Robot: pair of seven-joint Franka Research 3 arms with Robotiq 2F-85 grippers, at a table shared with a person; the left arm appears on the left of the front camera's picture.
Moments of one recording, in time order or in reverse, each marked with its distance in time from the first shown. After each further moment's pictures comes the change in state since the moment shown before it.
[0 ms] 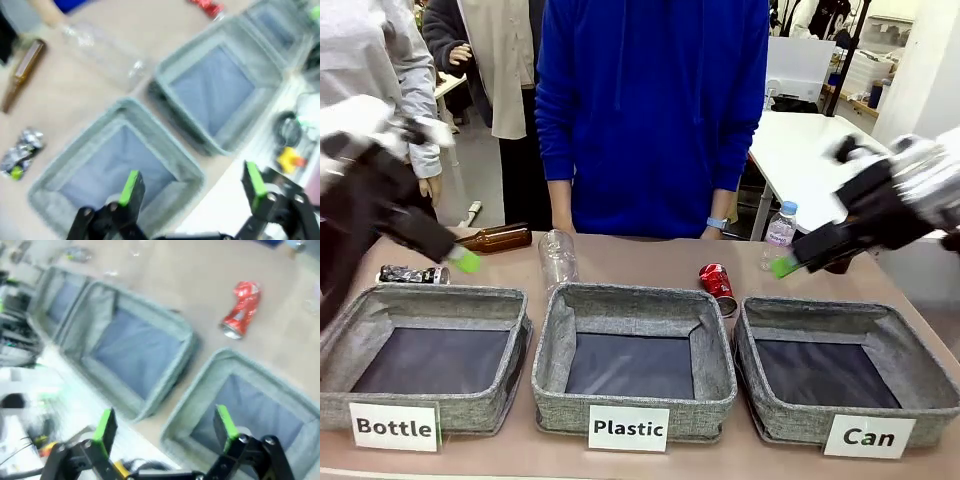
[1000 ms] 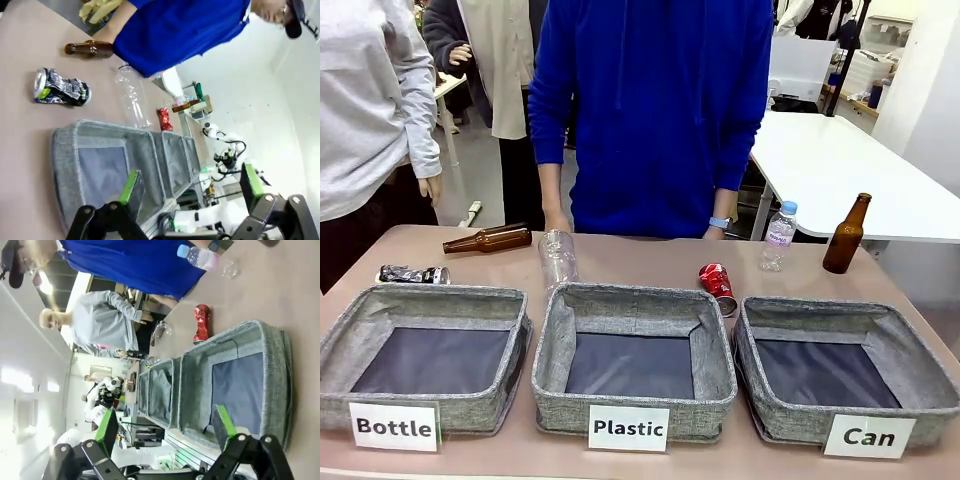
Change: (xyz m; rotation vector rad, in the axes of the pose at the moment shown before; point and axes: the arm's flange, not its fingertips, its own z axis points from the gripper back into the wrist) left arm -0.206 0.219 0.098 -0.500 -0.678 0.768; right arm -0.207 -0.230 0.113 0.475 -0.515 -0.738
